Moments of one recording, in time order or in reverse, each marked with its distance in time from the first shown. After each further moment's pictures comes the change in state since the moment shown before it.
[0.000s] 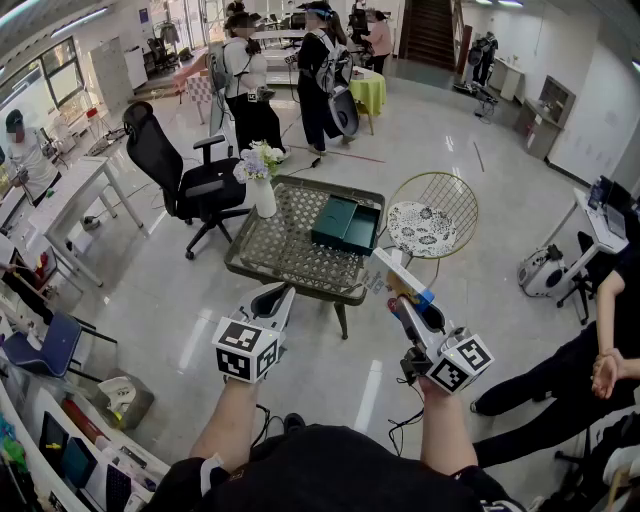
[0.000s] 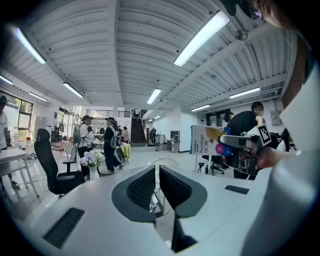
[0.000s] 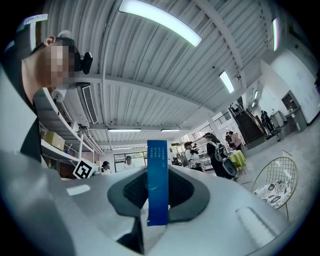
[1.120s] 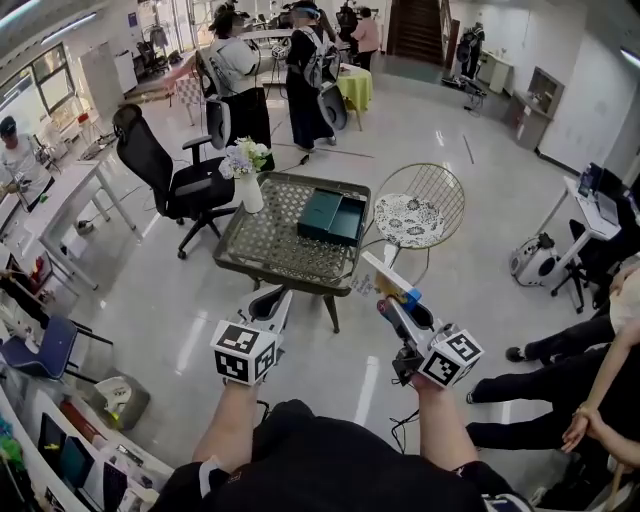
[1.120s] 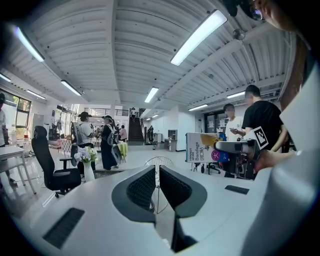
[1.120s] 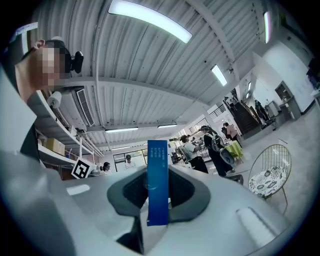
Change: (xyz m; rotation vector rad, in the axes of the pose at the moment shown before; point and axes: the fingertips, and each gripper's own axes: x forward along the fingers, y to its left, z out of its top) left arm -0.001 -0.046 -0.017 -0.004 0.006 -0.015; right arm -0.040 -0.013 -0.023 0.076 0.041 -0.011
